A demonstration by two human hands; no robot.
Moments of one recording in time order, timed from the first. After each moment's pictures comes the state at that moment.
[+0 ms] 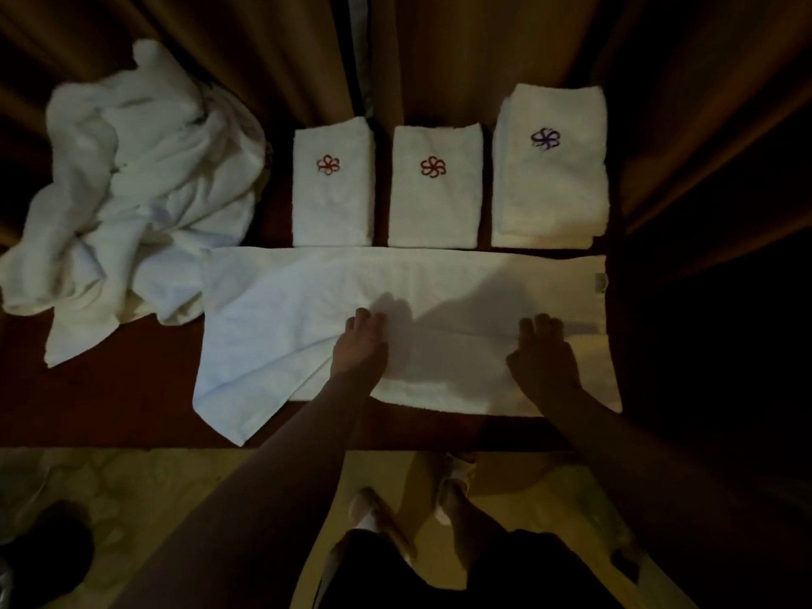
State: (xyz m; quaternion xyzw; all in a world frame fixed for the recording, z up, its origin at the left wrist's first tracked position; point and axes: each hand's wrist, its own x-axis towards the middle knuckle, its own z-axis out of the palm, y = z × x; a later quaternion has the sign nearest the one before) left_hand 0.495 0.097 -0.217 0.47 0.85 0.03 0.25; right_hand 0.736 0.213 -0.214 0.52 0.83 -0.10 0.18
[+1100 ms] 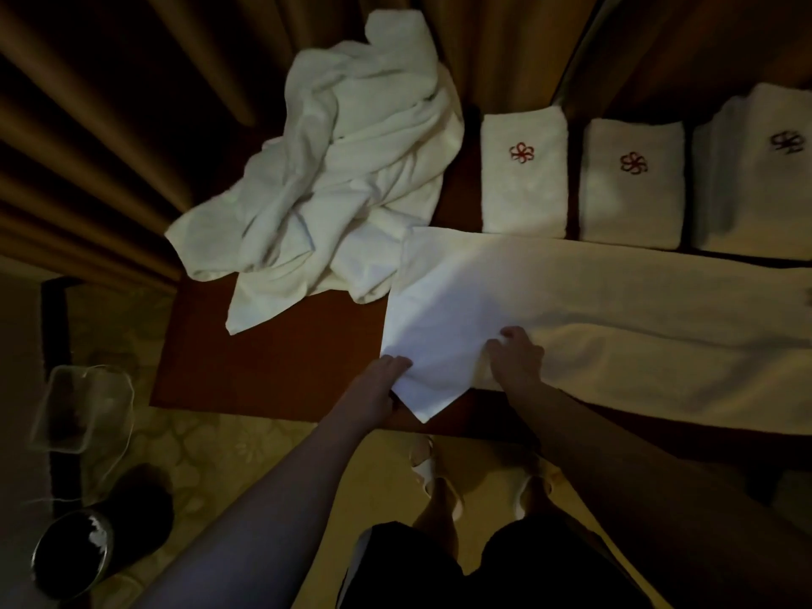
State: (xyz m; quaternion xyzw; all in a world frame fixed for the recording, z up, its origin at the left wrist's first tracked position) left_hand 0.249 -0.141 -0.239 0.56 0.74 0.09 0.35; right_hand 0.423 0.033 -0.228 0.70 0.56 -0.45 0.01
